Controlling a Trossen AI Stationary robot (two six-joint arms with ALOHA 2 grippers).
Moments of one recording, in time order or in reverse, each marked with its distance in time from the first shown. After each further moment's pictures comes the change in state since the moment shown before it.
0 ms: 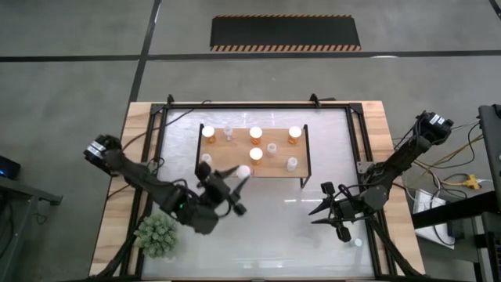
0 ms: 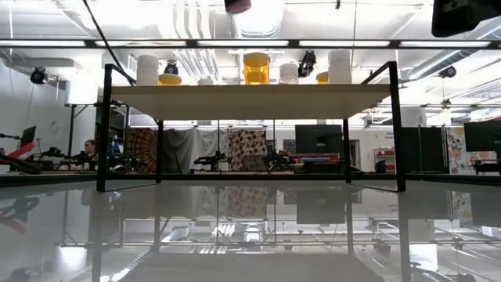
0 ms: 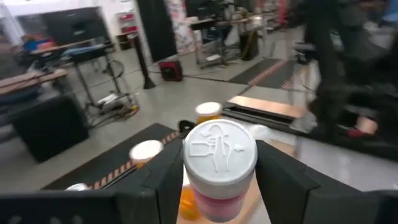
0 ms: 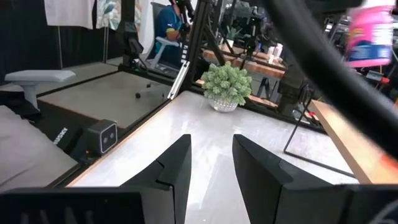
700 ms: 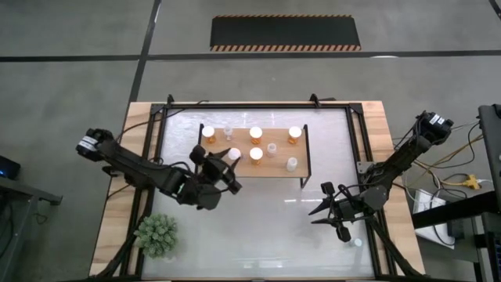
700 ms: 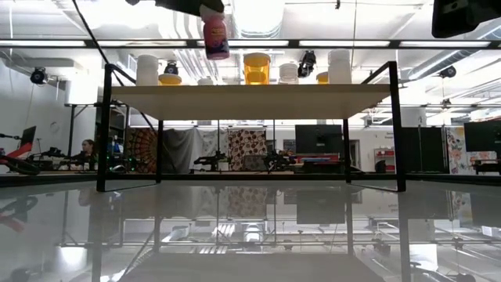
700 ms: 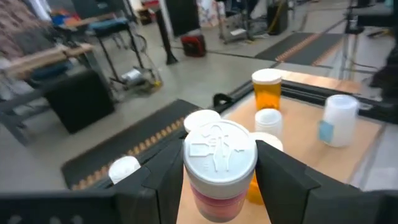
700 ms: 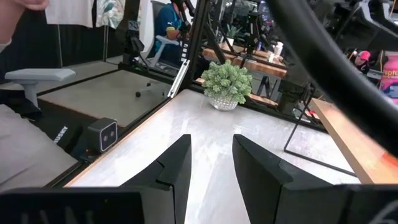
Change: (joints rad) left arm 0.141 -0.132 -0.162 -0.145 0.069 -0.138; right arm 0.000 0.000 0.000 -0.008 0.000 0.004
